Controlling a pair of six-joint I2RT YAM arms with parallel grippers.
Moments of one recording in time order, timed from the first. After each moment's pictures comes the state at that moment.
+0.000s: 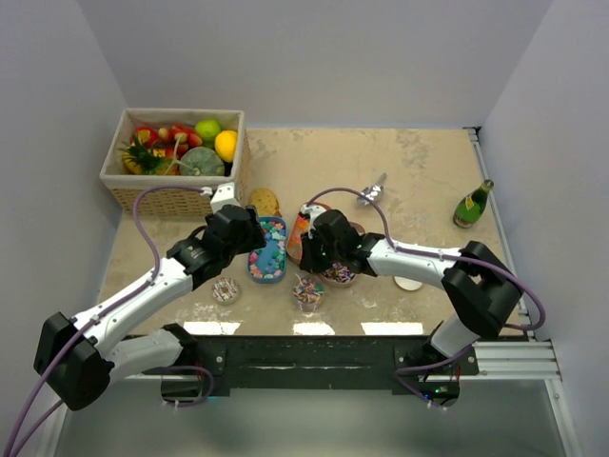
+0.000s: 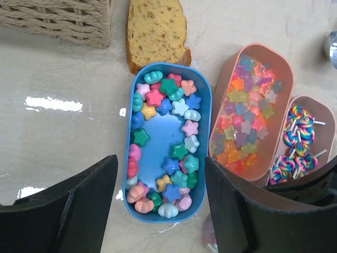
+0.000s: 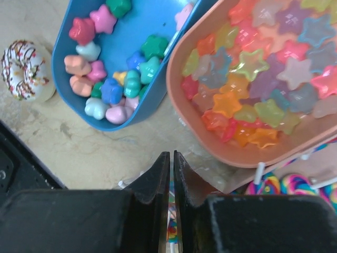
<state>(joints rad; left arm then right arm) -0.65 1.08 0.77 -0.39 -0.42 -0.69 0.85 1.59 0.90 -0.09 -0.11 0.45</state>
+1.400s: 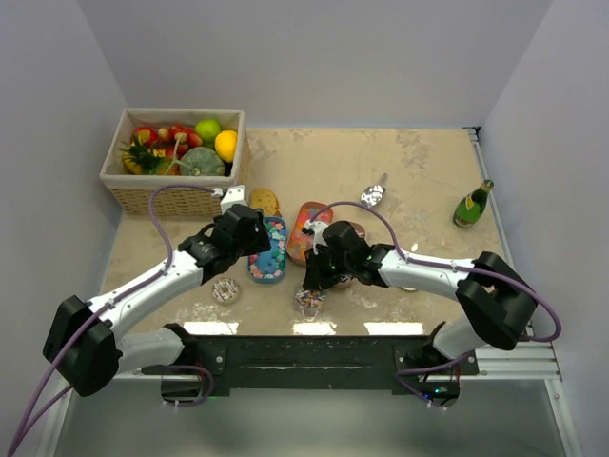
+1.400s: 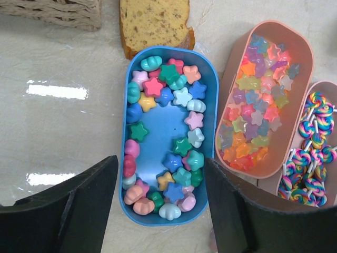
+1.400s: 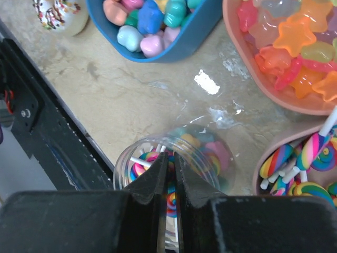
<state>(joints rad) -0.65 1.17 0.77 -0.37 -0.37 -0.68 0.86 1.49 0.77 -0.07 -0.30 0.44</state>
